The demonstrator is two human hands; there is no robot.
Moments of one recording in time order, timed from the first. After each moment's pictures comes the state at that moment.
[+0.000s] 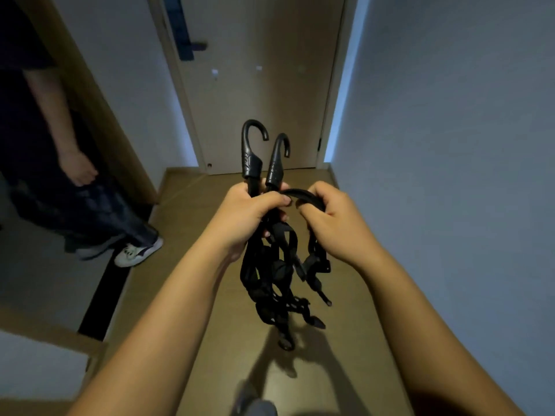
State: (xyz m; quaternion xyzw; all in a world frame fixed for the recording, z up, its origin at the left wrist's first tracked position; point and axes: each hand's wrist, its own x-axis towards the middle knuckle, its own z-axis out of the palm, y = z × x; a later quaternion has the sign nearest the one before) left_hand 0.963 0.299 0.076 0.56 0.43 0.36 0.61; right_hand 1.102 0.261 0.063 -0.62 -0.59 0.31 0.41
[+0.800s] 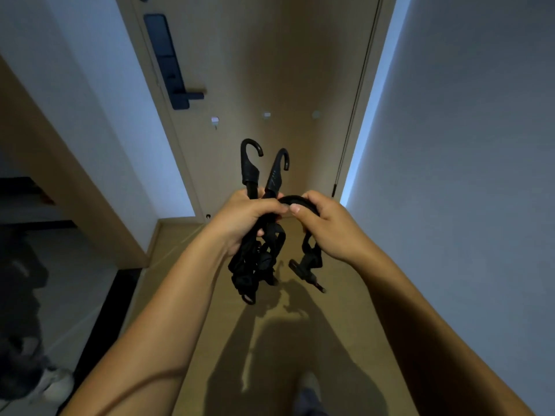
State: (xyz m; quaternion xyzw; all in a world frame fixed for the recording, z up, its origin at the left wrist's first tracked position) left_hand 0.986 0.722 0.073 0.55 0.45 0.31 0.64; right_hand 1.132 0.670 0.059 -0.59 -0.64 0.30 0.39
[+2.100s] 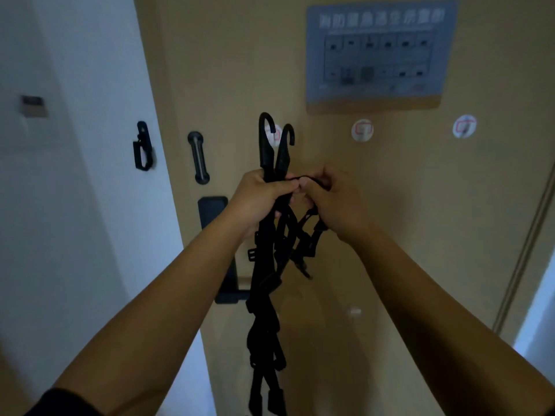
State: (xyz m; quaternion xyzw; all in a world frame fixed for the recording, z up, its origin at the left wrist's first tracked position) left_hand 0.967 1.369 0.253 0.62 0.37 0.52 0.45; right_hand 1.097 1.361 0.234 -0.42 -0.64 0.20 0.61
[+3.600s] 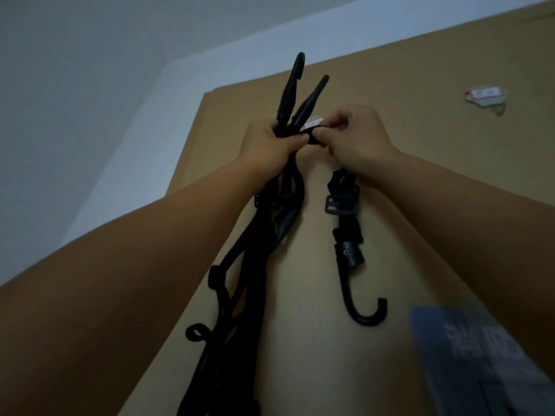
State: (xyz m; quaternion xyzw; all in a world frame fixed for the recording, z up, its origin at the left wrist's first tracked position) left_hand 0.966 1.625 0.692 0.68 0.14 0.72 -0.07; right_hand 1.094 1.627 0.705 -0.14 -0.68 -0.19 0.69
